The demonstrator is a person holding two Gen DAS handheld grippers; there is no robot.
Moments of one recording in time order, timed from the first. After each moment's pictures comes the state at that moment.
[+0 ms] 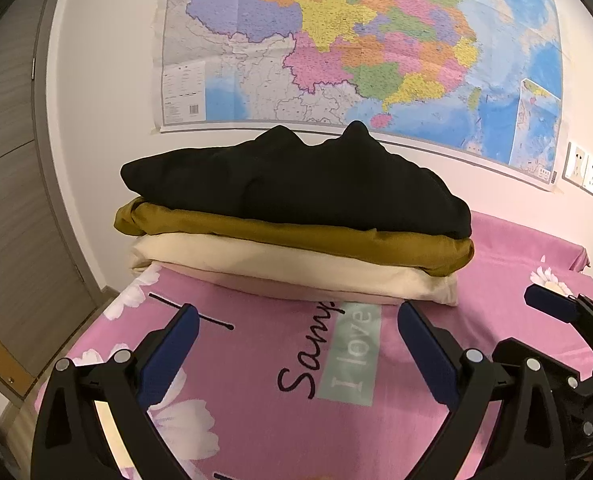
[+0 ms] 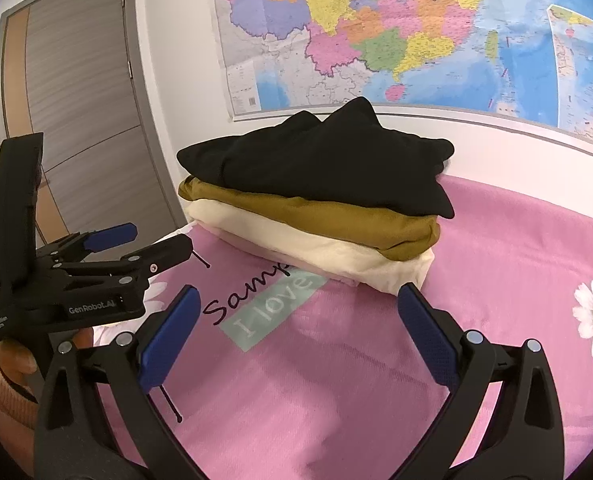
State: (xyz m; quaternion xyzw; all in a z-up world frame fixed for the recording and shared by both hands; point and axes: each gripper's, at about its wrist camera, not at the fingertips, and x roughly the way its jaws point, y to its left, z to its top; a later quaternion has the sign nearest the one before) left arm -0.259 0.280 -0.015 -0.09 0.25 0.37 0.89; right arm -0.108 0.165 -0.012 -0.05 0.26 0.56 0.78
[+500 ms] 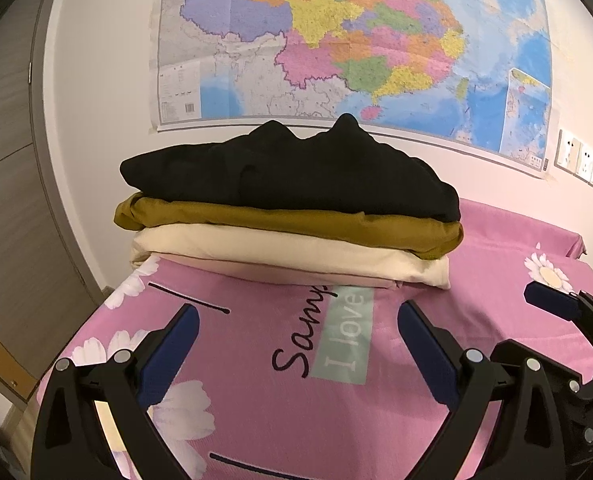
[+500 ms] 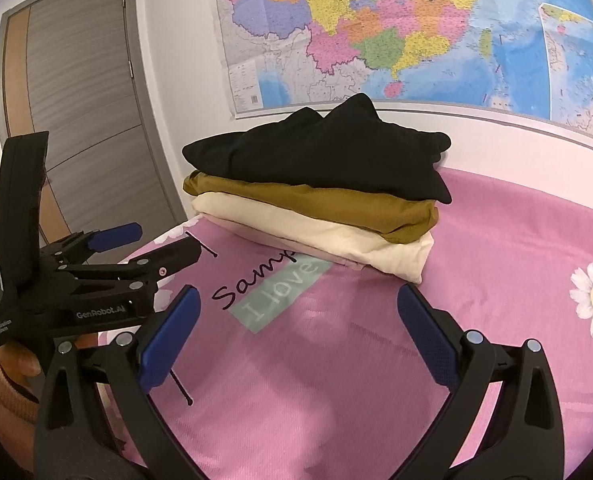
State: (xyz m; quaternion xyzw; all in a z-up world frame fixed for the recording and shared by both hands) left arm -0.265 0.265 -0.020 -0.09 0.26 0.36 0.89; right arm -0.123 0.151 -0.016 -0.05 0.26 0.56 0.78
